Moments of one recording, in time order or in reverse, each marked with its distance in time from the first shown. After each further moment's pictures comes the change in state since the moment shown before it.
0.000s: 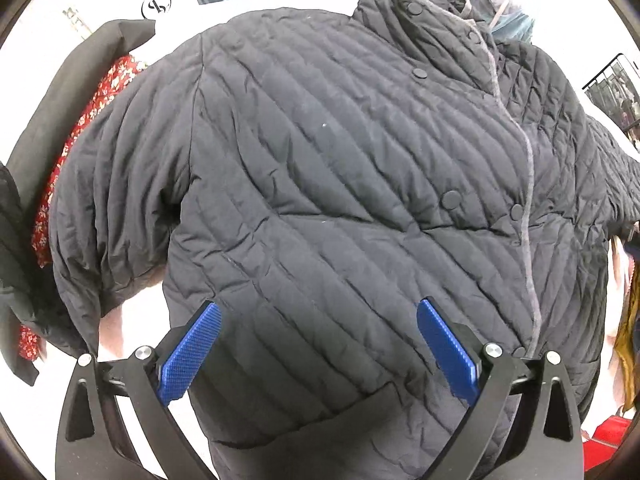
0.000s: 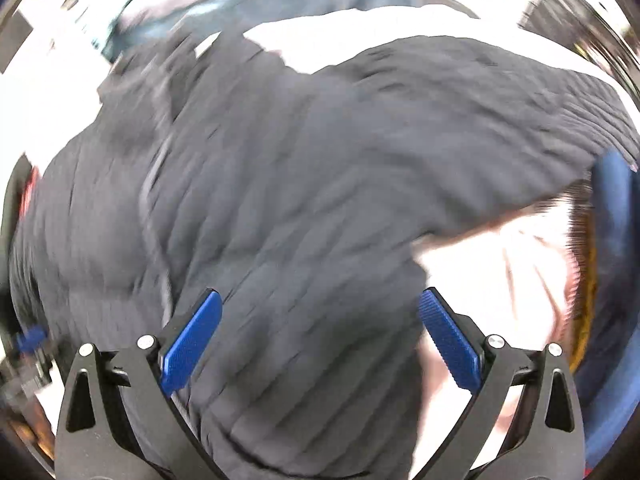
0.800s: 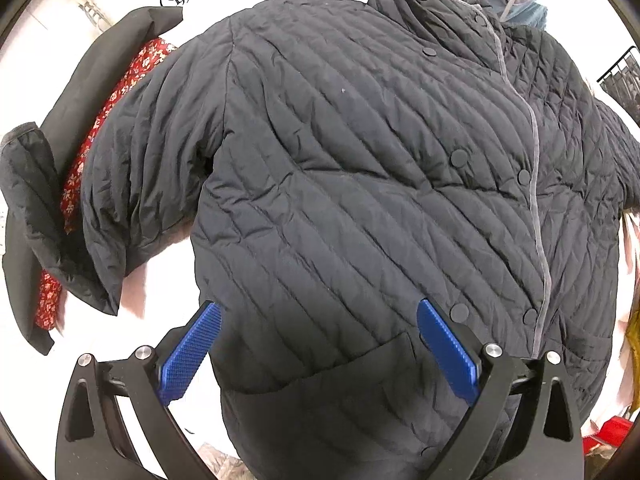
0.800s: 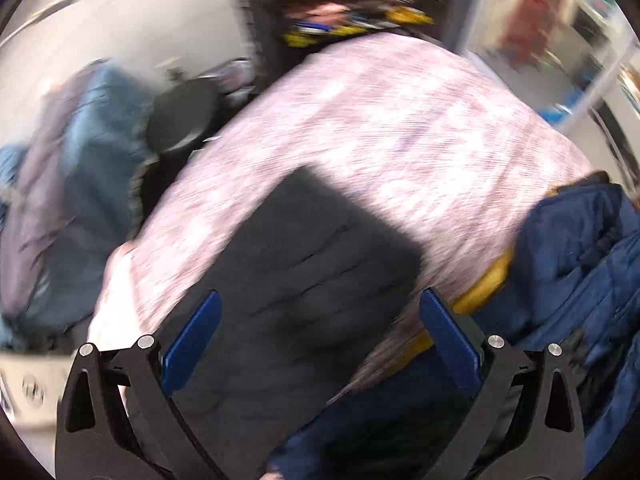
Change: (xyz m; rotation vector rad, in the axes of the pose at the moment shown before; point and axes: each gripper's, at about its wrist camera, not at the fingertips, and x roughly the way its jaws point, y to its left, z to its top) left arm -0.034 0.008 -0.044 -0.021 0.043 0.084; right arm -0.056 -0.342 0.161 0.776 -0.112 -0.261
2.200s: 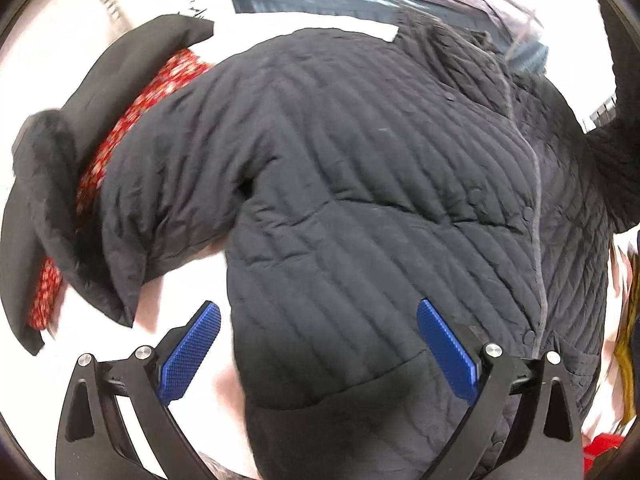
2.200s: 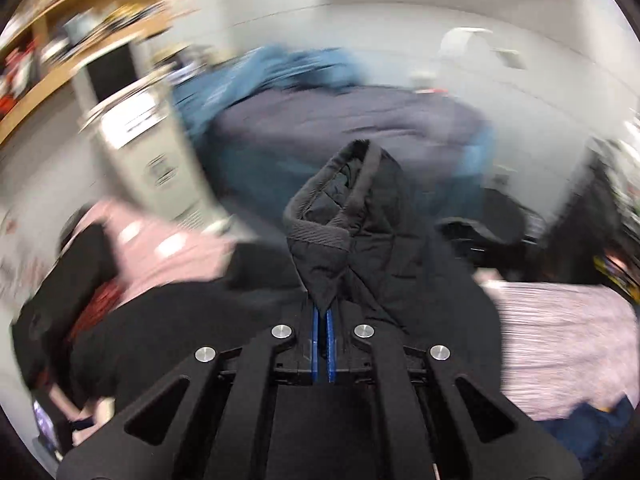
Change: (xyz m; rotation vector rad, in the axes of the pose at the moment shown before) left arm -0.009 0.041 0.005 -0.073 -0.103 -0.063; right arm -0.219 0.301 -0.348 -1.066 -0.309 0.637
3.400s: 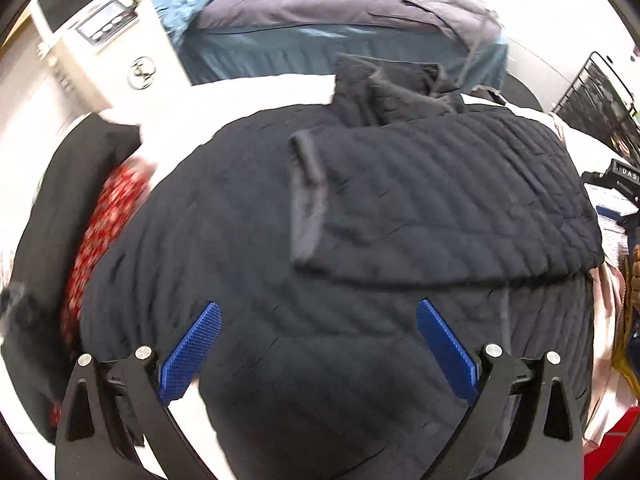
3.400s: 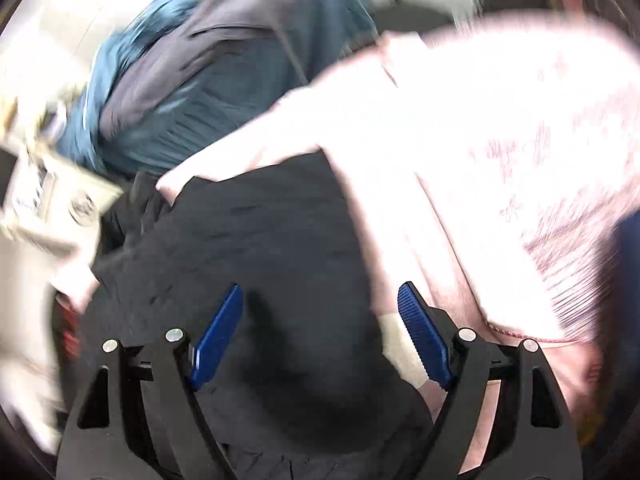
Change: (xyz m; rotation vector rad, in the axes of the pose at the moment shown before) left arm 0.010 -0.059 0.110 0.201 -0.091 -0.050; right arm 0.120 -0.181 -0.176 0.735 0.323 -0.027
